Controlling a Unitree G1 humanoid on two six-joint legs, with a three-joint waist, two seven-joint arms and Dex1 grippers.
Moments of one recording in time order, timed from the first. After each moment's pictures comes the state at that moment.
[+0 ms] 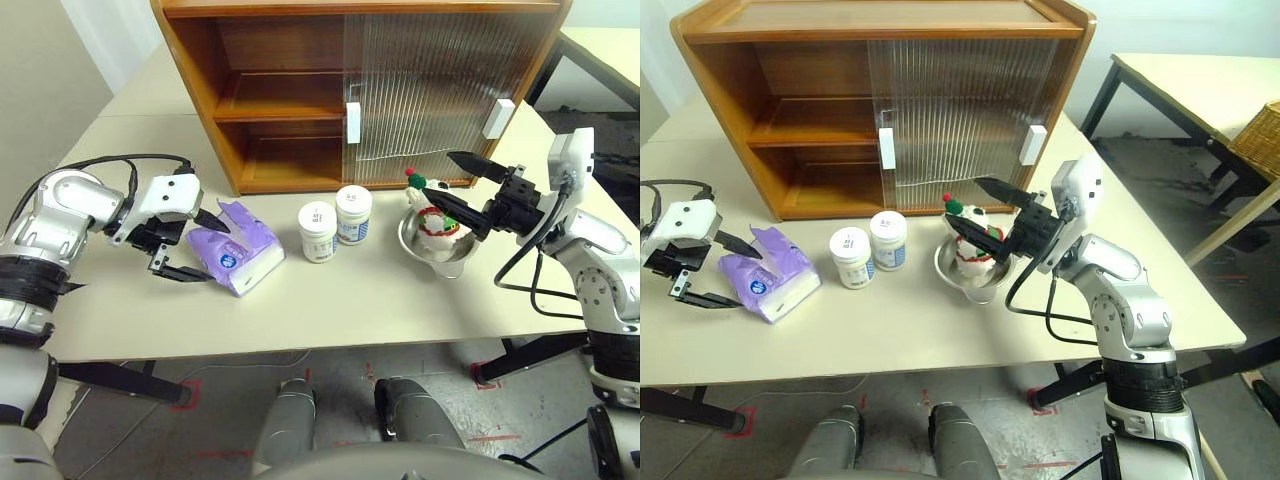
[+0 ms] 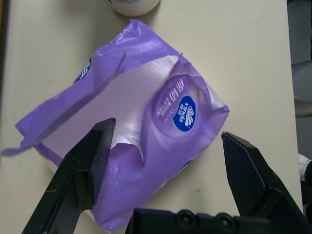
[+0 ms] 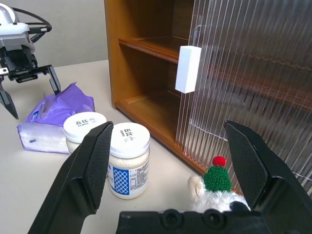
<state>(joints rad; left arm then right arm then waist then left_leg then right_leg) -0.67 1.08 -0.34 0.56 -0.23 -0.27 -1.61 -0.33 -0.56 -0.14 -0.16 0.58 0.31 0.88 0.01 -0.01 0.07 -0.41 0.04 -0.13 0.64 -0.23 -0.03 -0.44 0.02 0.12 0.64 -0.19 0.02</state>
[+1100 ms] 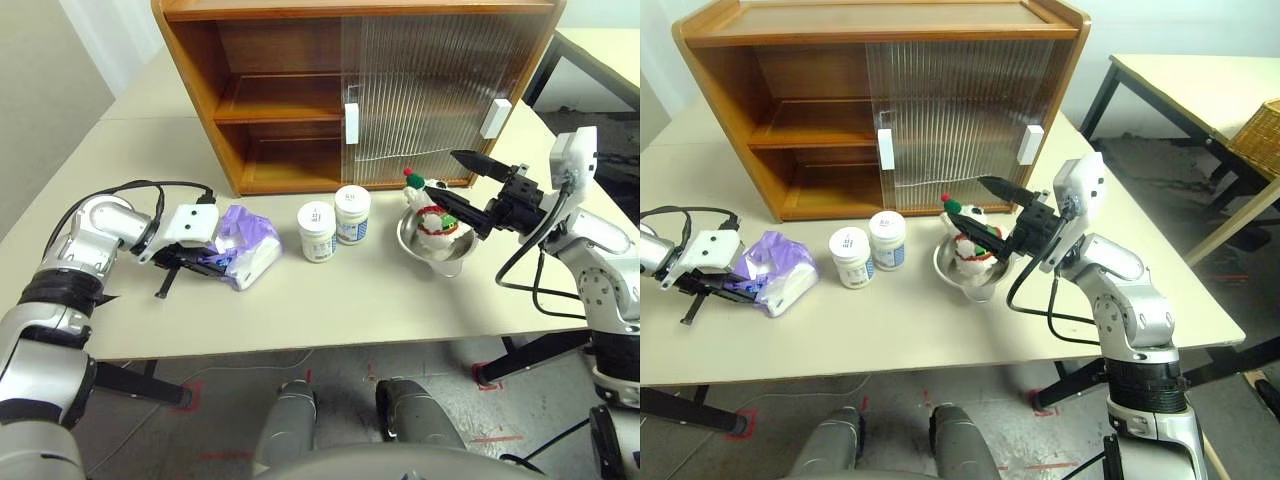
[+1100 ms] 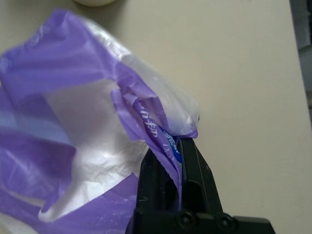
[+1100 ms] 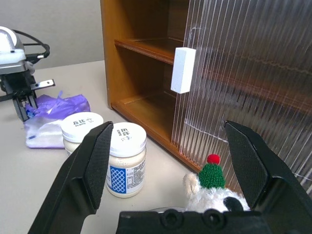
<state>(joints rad) -0.67 0.94 -0.32 0.74 -0.11 -0.47 -1.61 -0.33 -0.56 -0.14 -0.17 0.58 0.31 0.87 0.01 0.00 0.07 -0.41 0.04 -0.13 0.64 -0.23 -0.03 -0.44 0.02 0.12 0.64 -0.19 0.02</state>
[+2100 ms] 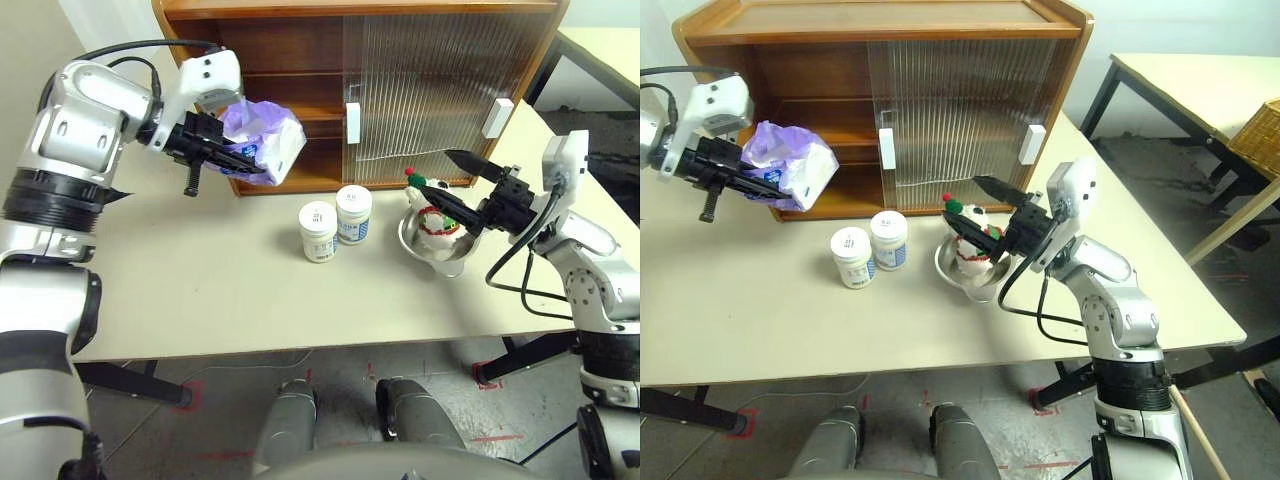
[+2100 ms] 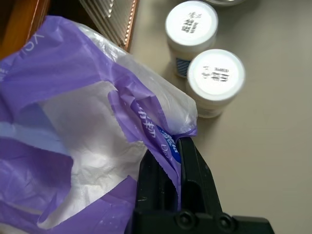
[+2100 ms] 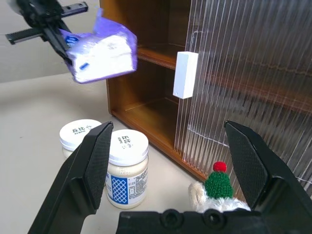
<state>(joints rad) -1.09 0.89 -0.32 0.43 -0.06 0.31 -1.56 -0.33 -0.51 -0.13 -0.14 0.56 0.27 0.86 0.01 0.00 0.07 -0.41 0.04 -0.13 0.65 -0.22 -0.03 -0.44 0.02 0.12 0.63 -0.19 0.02</state>
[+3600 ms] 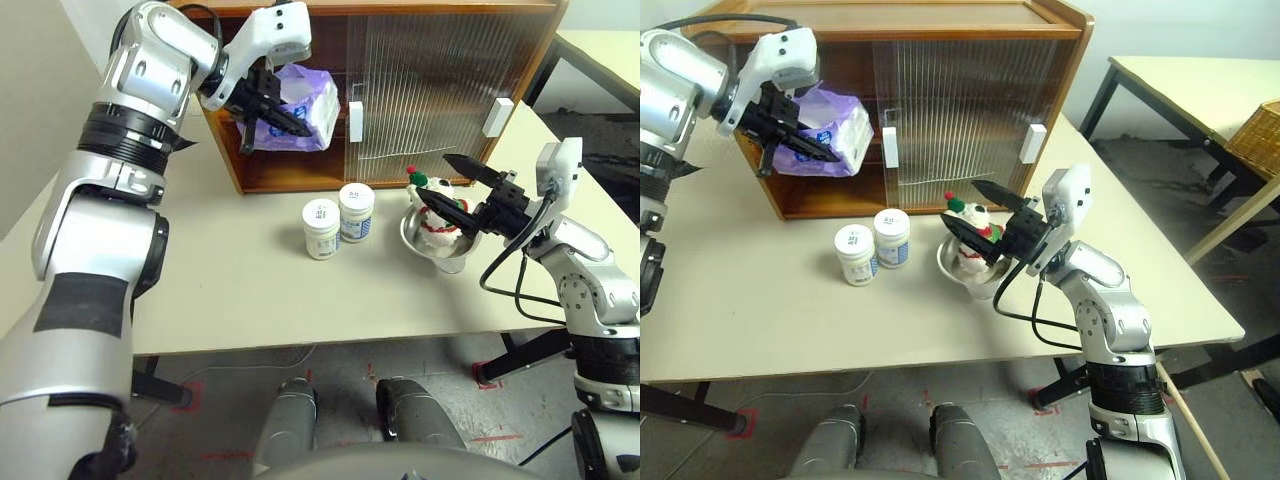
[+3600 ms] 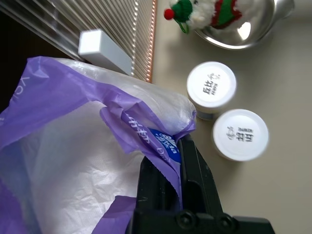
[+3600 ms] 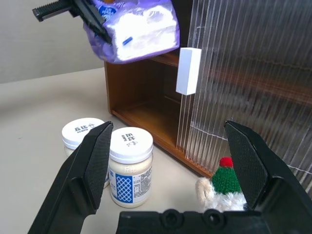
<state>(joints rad) -1.40 0.64 -0.37 0.74 0.10 0.20 -1.52 -0.31 -0.48 -0.13 -0.14 0.55 0.25 0.85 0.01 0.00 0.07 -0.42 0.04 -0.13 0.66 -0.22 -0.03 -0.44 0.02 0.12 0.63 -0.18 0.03</state>
